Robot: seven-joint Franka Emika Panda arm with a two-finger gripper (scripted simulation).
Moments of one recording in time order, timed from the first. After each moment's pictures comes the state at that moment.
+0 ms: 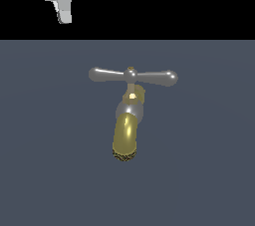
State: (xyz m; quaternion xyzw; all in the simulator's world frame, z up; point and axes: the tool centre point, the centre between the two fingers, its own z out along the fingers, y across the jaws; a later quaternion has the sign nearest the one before) arm -0.127 0.115 0.328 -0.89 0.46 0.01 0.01
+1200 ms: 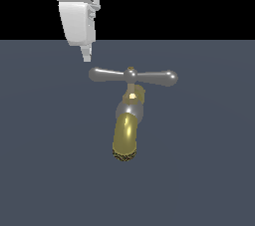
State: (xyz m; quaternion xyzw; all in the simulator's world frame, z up) arm -0.034 0.110 0.243 -0.75 0.66 0.00 0.00
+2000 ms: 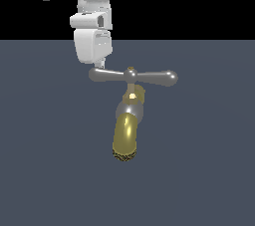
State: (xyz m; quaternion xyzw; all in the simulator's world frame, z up) arm 0.009 0.087 0.200 -0.66 0.75 0.00 0.00
